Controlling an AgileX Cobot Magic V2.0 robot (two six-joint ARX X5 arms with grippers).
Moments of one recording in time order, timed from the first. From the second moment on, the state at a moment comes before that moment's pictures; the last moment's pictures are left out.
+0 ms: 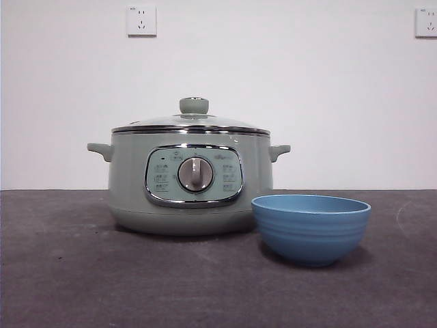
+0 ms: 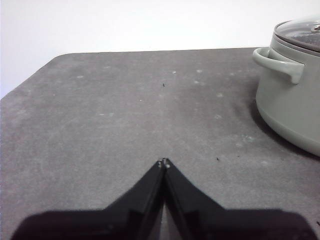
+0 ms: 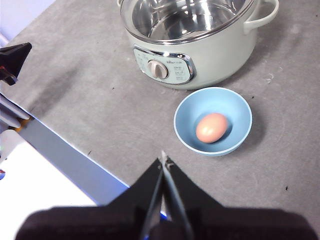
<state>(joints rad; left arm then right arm) 0.11 0.00 0.02 -0.18 0.05 0.02 0.56 0.62 0.96 -0.96 -0.21 0.12</state>
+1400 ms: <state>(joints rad) 0.11 0.00 0.02 -0.18 0.05 0.02 0.08 0.02 0.03 0.02 -0.15 0.04</state>
